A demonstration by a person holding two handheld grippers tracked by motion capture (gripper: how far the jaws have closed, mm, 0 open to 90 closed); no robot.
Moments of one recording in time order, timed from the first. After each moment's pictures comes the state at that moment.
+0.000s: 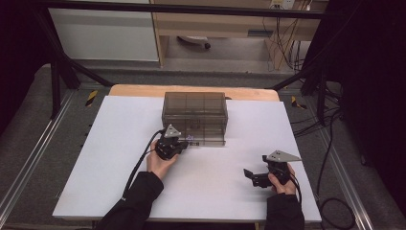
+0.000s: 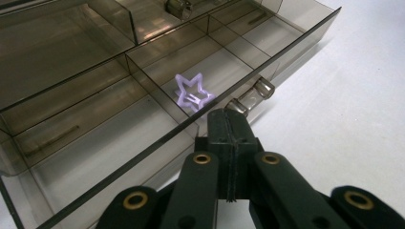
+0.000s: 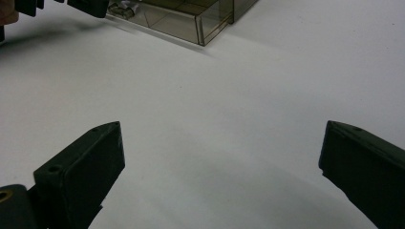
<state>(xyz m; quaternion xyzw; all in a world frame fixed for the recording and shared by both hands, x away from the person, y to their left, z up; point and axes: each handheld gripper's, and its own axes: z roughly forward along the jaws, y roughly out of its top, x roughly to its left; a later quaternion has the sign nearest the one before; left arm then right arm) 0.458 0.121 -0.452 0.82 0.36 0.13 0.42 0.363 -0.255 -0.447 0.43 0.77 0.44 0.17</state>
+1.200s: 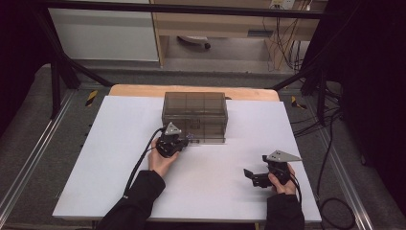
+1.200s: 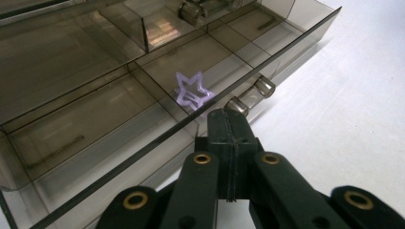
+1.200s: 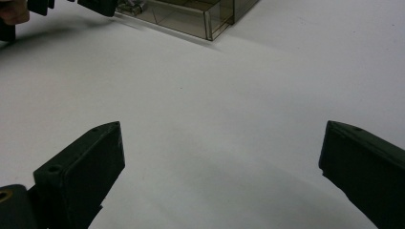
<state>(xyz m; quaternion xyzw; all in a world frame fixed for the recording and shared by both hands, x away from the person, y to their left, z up) 0.468 0.120 -0.455 0.82 0.36 0.13 0.42 0.362 -0.255 -0.447 0.43 0.77 0.44 0.17</state>
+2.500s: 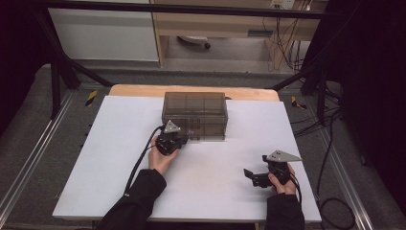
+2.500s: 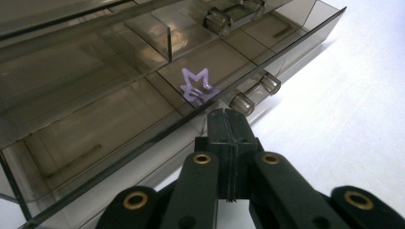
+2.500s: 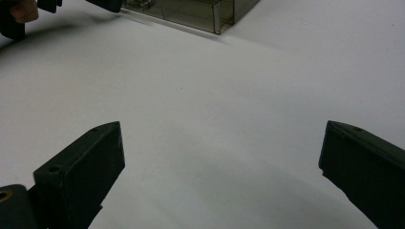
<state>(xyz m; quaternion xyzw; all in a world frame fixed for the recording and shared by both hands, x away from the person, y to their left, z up) 0.477 0.122 -0.457 0.81 0.37 0.14 0.43 0.362 -0.255 -0.447 0.43 0.77 0.44 0.17</state>
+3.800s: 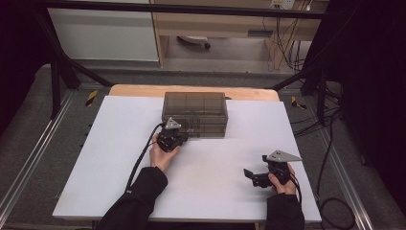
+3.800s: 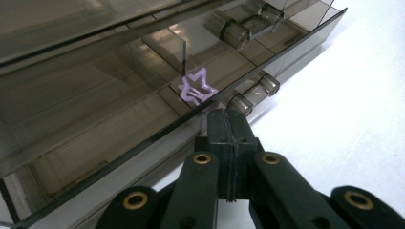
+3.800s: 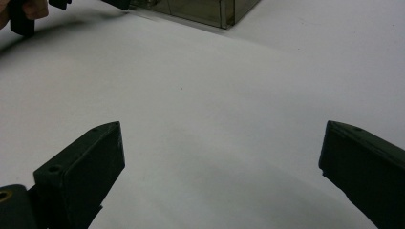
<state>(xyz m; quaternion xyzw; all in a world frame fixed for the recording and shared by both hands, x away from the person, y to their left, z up) 0.489 0.120 -0.457 0.81 0.38 0.13 0.43 0.362 -0.255 -0.447 0.42 0.77 0.44 0.17</state>
